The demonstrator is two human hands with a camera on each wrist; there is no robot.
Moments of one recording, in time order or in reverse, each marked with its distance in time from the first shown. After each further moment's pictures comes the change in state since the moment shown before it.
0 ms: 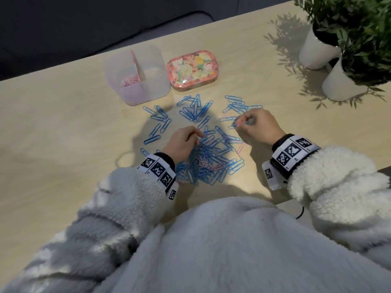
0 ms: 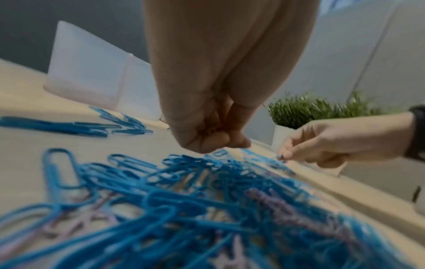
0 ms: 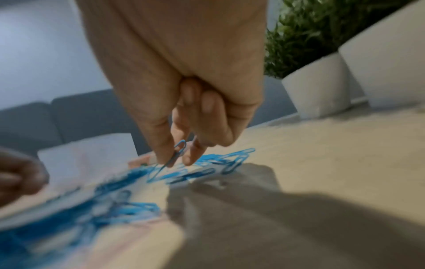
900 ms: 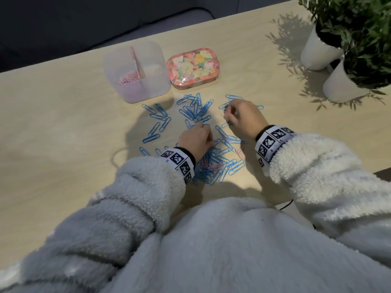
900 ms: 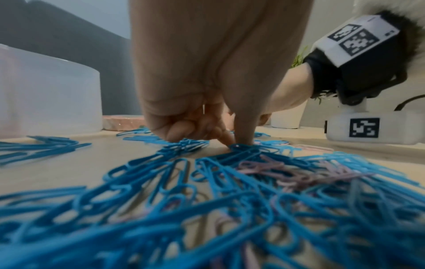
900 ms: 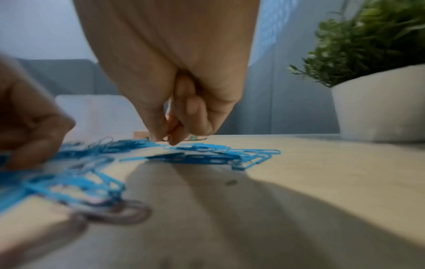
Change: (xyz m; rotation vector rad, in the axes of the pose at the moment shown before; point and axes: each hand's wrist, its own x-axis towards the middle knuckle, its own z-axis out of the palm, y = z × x) left_hand 0.018 0.014 0.024 0.610 -0.052 0.103; right_hand 0.029 -0.013 0.020 -0.171 0.075 -0.240
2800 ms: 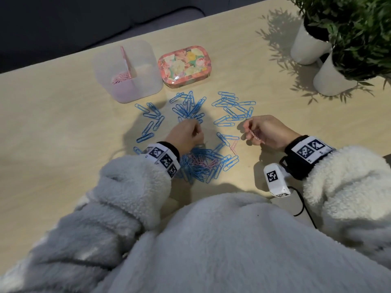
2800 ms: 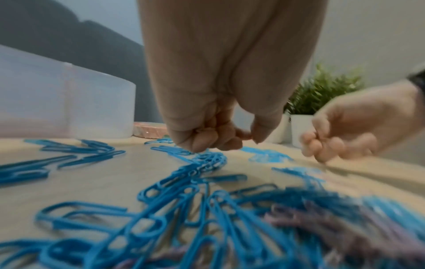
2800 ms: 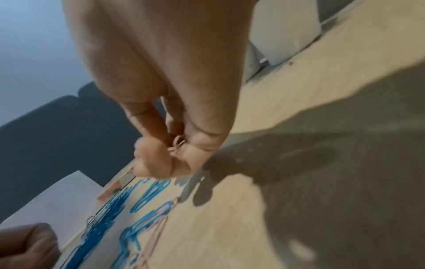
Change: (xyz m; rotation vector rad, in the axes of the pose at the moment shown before) left_hand -0.002 -0.013 -0.013 -0.257 -0.012 0.022; right_hand -0.051 0.026 -0.031 1.039 -0.215 0.601
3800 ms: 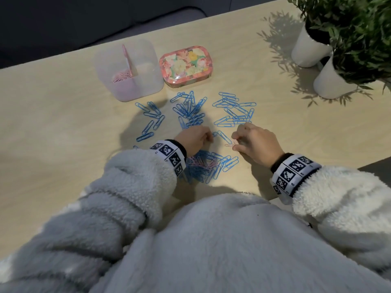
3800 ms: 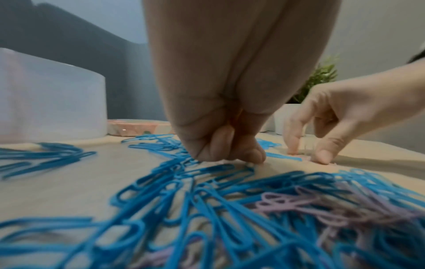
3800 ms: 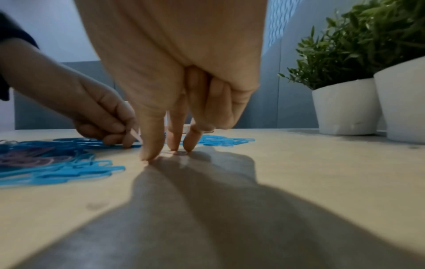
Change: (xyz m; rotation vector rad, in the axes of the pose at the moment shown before) left_hand 0.006 0.012 0.008 0.068 -0.202 0.020; right_hand -0.018 0.026 0.015 -1.308 0.144 -0.434
